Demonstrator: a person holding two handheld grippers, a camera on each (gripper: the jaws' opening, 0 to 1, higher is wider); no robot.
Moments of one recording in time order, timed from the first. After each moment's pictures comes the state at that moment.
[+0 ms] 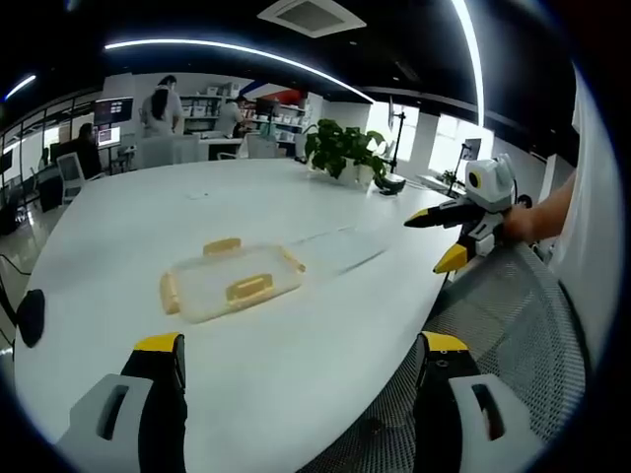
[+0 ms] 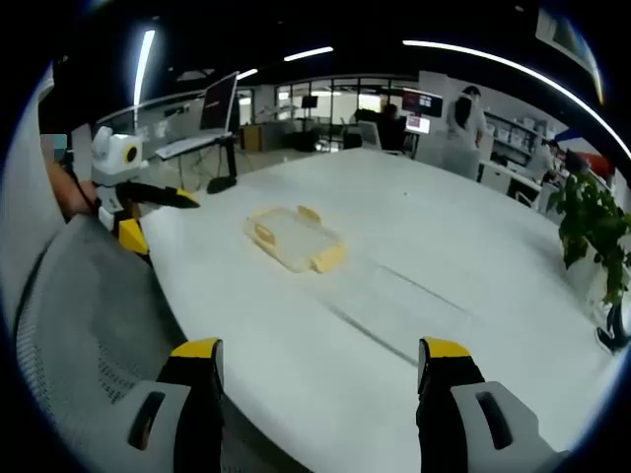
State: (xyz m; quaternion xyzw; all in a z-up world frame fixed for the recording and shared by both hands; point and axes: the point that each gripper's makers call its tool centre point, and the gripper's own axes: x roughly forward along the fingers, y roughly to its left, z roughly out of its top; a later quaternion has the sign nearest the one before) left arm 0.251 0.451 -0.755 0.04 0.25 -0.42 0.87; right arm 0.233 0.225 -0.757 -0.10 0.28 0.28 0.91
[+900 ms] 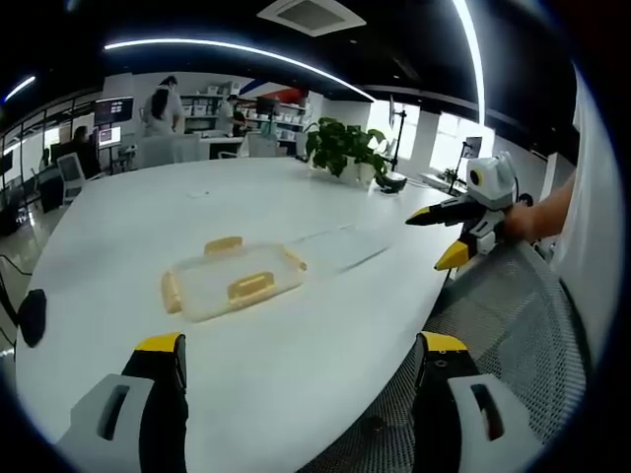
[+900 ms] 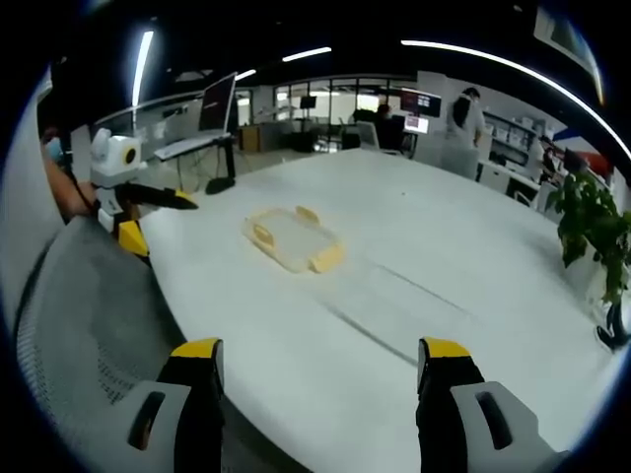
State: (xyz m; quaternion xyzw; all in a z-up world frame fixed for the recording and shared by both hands) left arm 0.251 0.452 -0.755 0.04 0.26 -0.41 0.87; right arm 0.234 0.224 -0.756 -0.10 0.28 0.28 0.91
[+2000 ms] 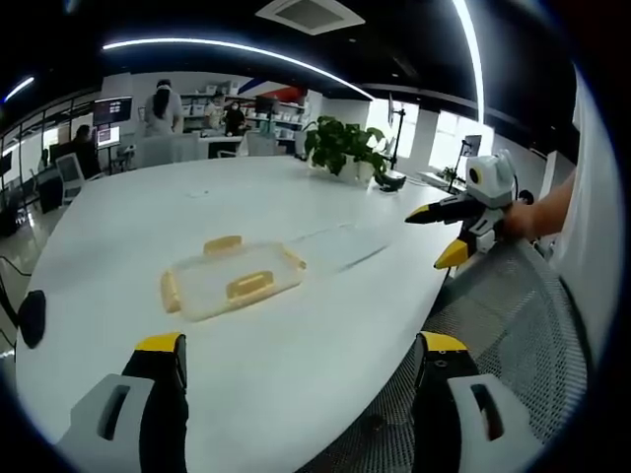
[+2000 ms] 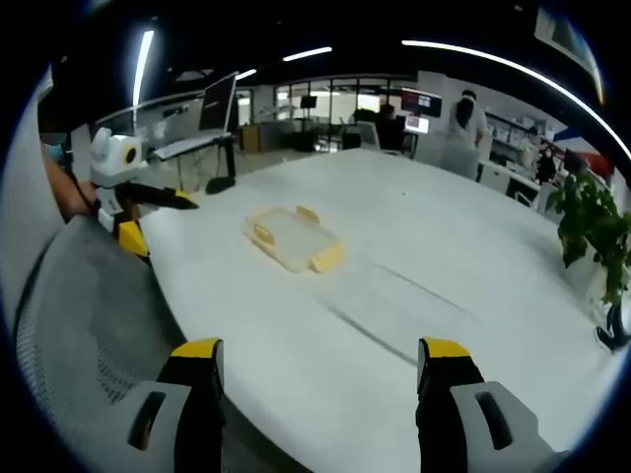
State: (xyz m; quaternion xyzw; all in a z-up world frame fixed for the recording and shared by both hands) left arm 0.251 0.452 -0.756 0.05 0.26 -0.41 0.87; right arm 0.234 0.225 -0.756 -0.10 0.28 0.28 0.91
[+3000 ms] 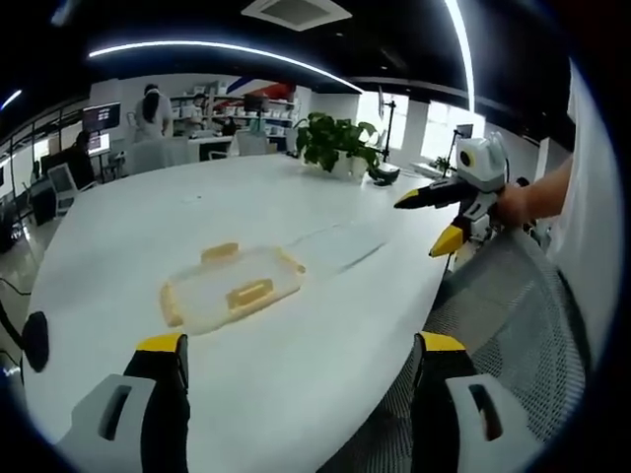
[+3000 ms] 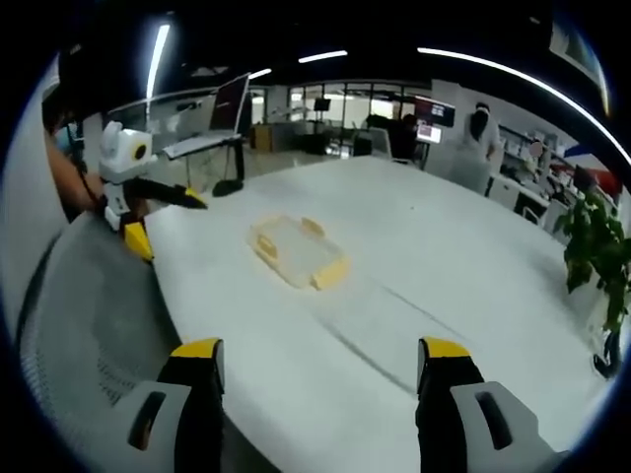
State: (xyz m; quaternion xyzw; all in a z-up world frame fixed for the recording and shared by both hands) left arm 0.261 0.448 -0.747 0.07 0.25 -0.43 0.86; right arm 0.250 0.234 -0.740 -0.13 0.27 0.31 0.90
